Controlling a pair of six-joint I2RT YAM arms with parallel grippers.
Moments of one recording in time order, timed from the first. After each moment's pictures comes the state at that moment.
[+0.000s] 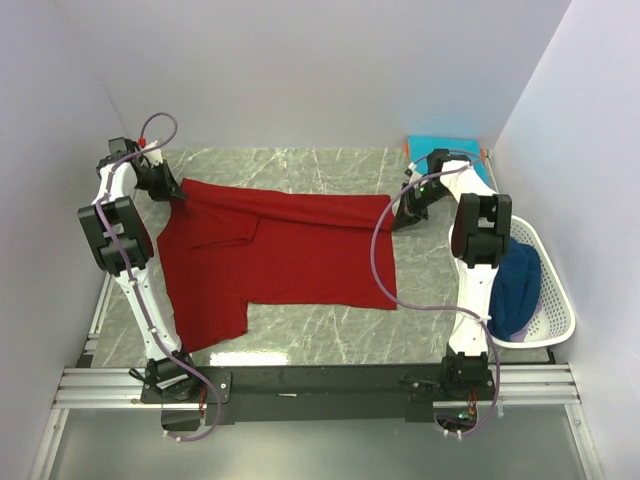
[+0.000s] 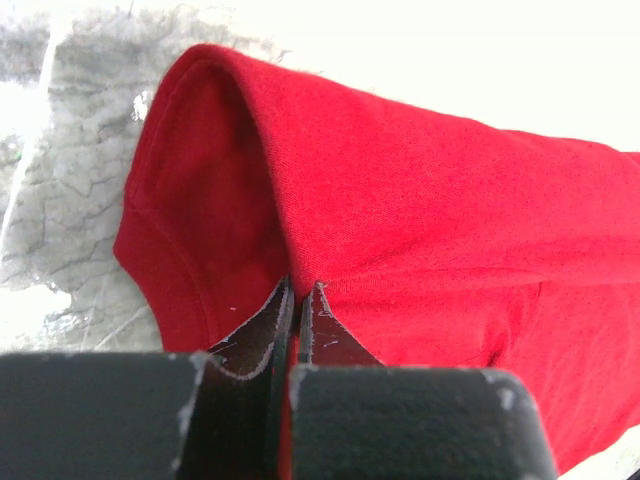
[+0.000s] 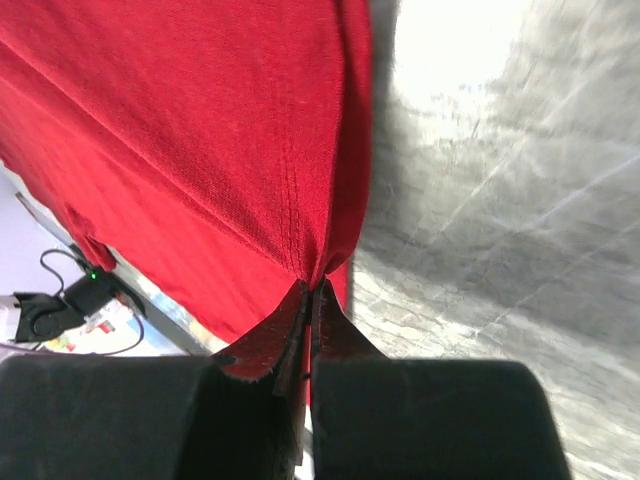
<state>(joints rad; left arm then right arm) 0.35 2.36 2.02 -0.75 0.59 0.04 -0.03 2.35 1.93 -1.09 -0.62 0.04</state>
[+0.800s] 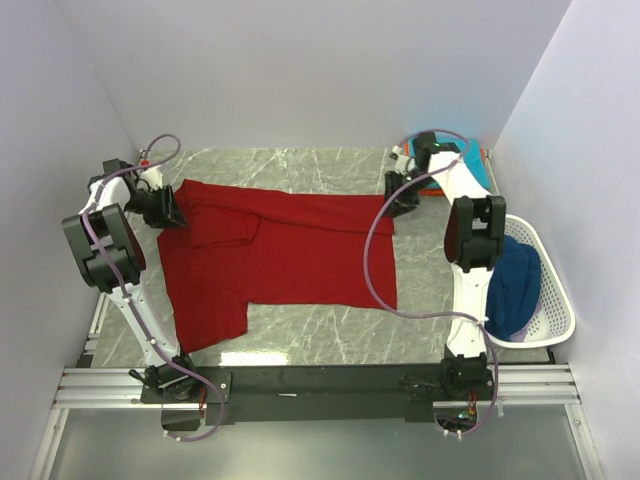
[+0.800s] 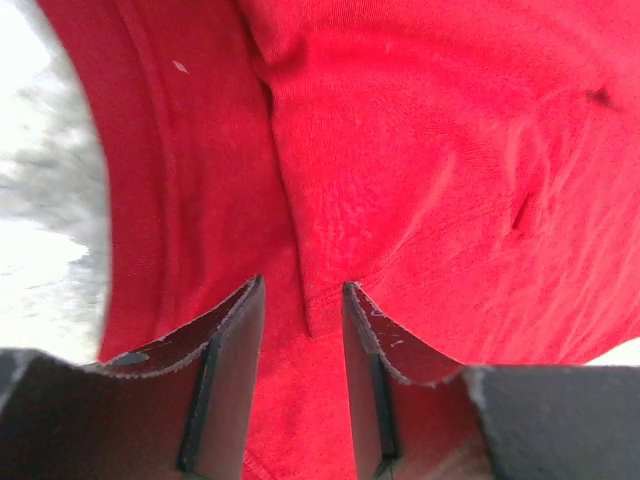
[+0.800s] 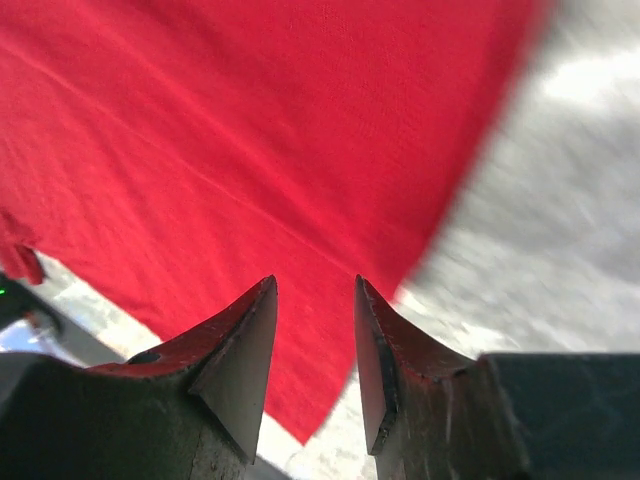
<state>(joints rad) 0.39 2.11 1.65 -0.82 0.59 0.24 0.05 2.28 1.97 -1.07 -0.51 -0.03</state>
